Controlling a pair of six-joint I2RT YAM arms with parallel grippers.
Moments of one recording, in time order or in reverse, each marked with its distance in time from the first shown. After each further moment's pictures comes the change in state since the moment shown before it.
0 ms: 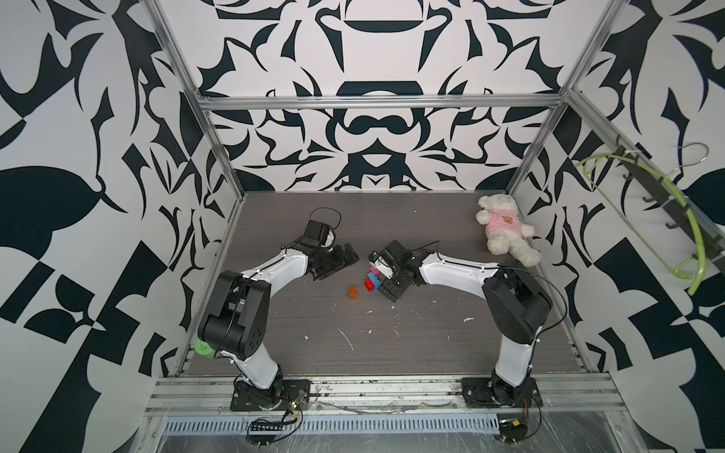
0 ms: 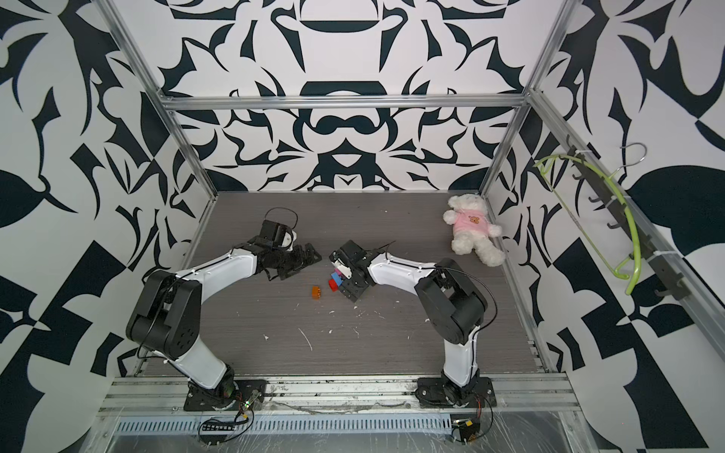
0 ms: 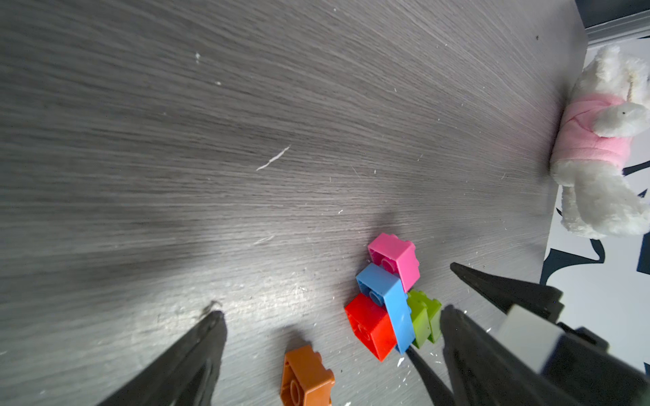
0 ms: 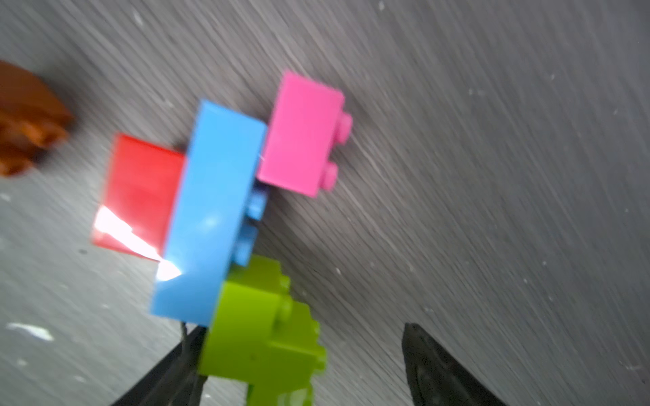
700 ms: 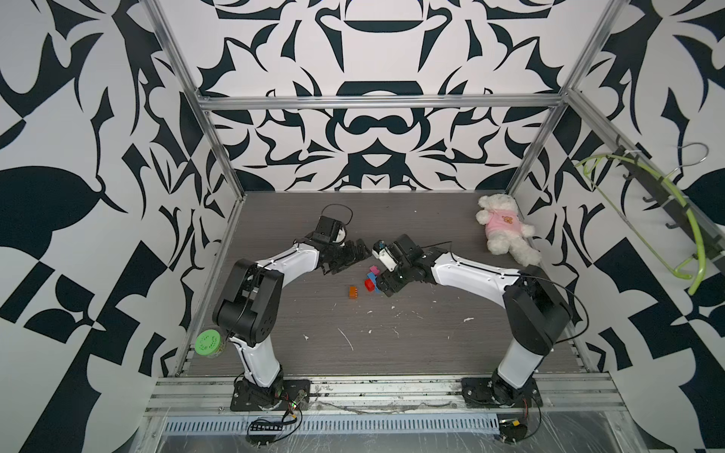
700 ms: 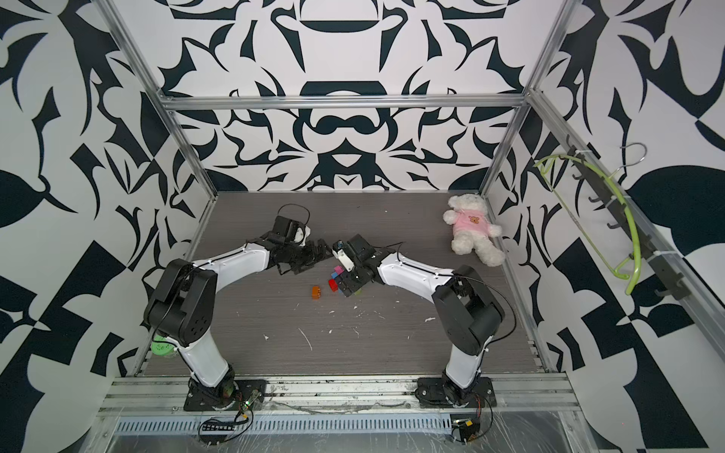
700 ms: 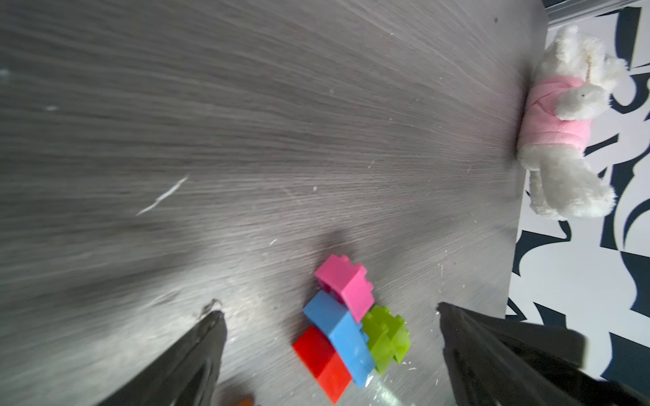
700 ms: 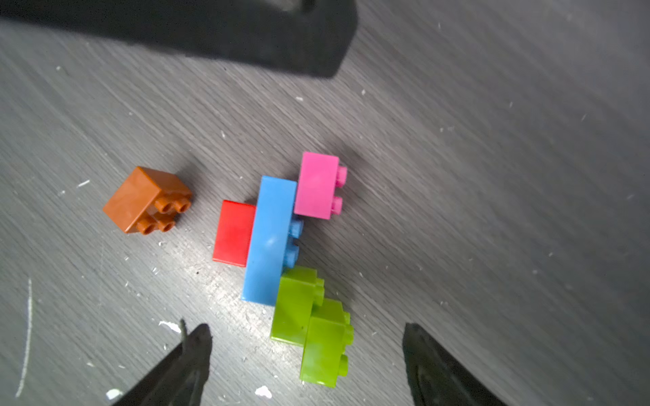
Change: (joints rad) left arm -0.047 0.101 0.077 0.063 0.061 -0.023; right arm 0.013 -0.103 -0.019 0.067 -0.137 0.157
